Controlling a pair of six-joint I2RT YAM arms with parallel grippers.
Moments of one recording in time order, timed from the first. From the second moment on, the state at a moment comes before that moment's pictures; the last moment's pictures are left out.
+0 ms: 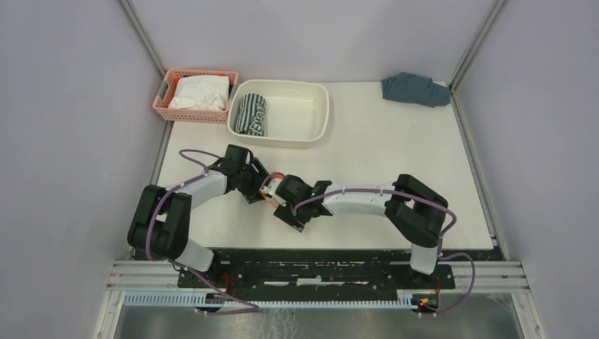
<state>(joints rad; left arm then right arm) -0.28 1.50 0.71 -0.25 0.25 -0.97 1.11 1.84 1.17 -0.41 0.12 0.00</state>
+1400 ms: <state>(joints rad) -0.34 1.23 0.36 0.15 0.26 -1.23 0.89 1.95 1.07 0.02 -0.50 0.54</state>
